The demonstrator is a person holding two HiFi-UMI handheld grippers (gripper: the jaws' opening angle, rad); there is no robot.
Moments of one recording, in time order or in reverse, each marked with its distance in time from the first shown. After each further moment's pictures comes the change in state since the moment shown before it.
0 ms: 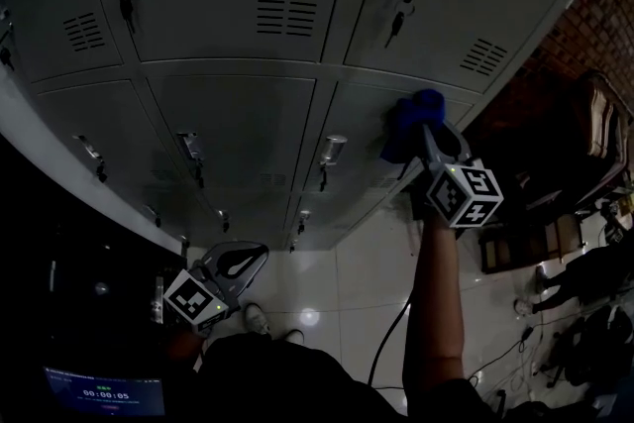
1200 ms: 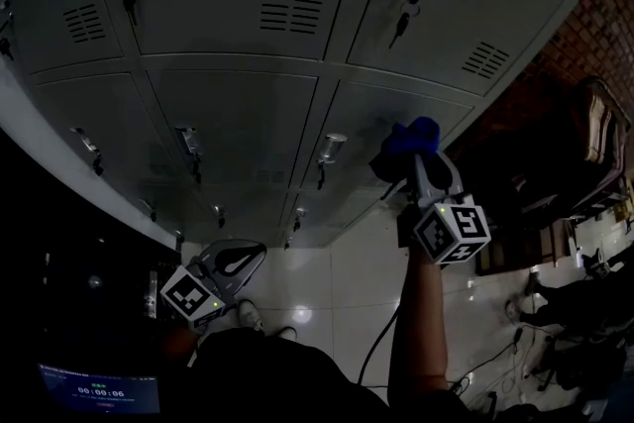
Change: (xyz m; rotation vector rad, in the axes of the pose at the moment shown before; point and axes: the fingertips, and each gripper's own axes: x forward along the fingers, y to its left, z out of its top) left arm 0.001 -0.001 -0.003 -0.012 0.006 -0.007; right arm -0.038 0.033 -0.016 0.016 -0.038 0.016
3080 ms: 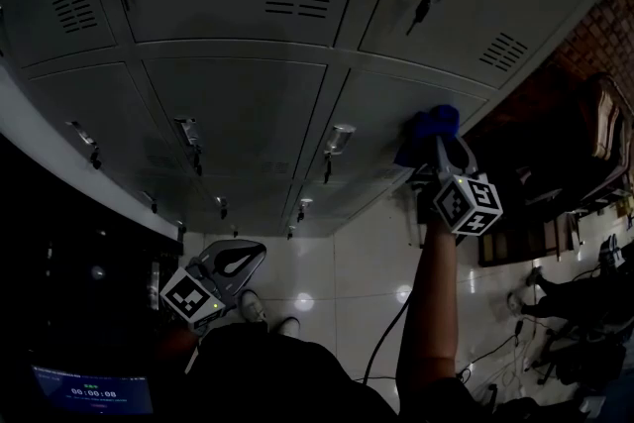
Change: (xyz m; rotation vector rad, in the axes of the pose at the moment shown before) left arm -0.006 0.001 -0.020 -0.024 0.019 -0.010; right arm 0.024 -0.069 -0.038 0.004 0.052 -0.102
